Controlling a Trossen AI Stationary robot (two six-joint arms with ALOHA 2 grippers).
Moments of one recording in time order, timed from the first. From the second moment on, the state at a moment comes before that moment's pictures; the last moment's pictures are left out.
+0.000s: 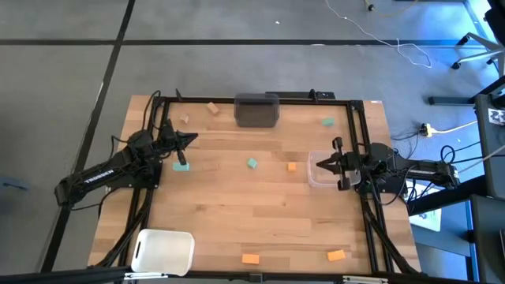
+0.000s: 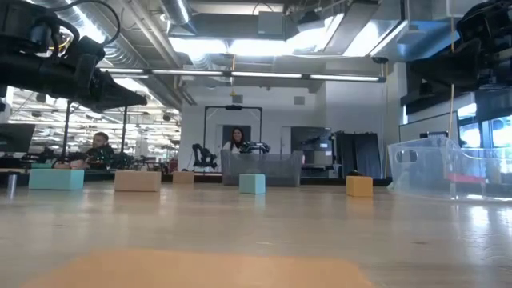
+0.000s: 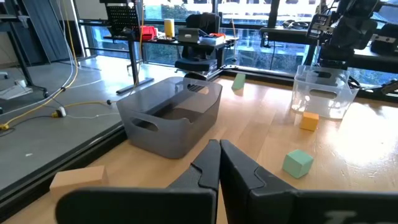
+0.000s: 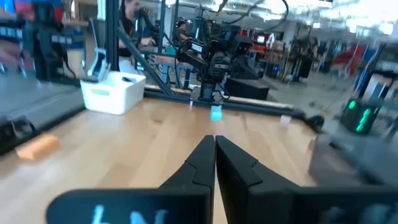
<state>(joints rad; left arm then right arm) 0.53 0.07 0.01 0.04 0.05 -0.03 -0.10 0.03 0.01 0.05 -0.18 -0.09</state>
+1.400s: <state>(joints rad) 0.47 0.69 1.04 -0.98 0.13 -0.18 -0.09 0.03 0.01 0.05 -0.18 -0.06</state>
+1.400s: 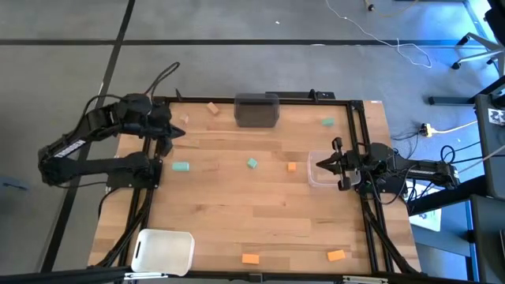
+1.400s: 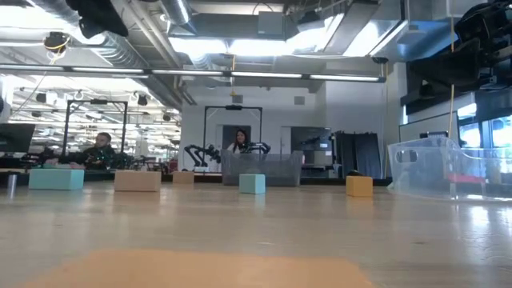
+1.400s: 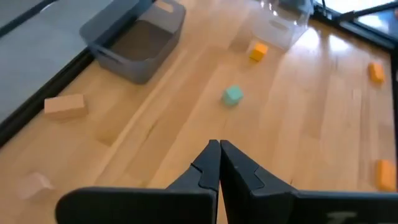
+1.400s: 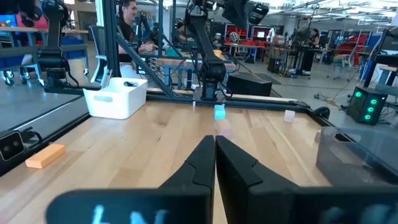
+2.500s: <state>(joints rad) 0.47 0.86 1.04 -1.17 0.23 -0.55 -0.10 0.03 0.01 0.05 -0.18 -0.06</state>
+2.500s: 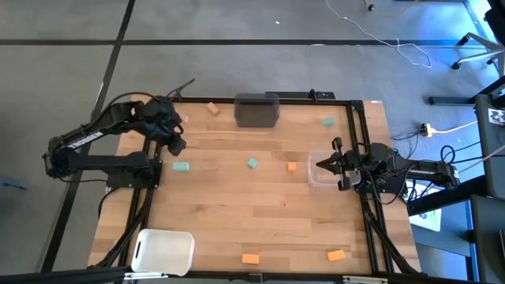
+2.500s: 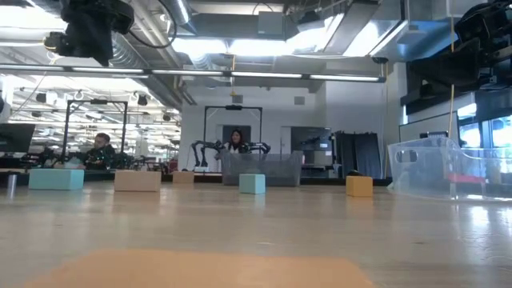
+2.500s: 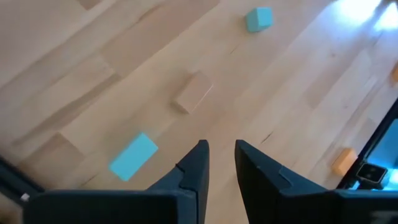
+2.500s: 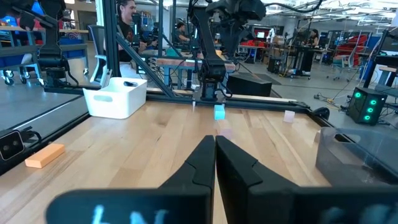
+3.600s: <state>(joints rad) 0.47 0.86 1.04 -1.13 0.18 -0.67 -0.10 0.03 0.01 0.05 -0.18 -0.06</state>
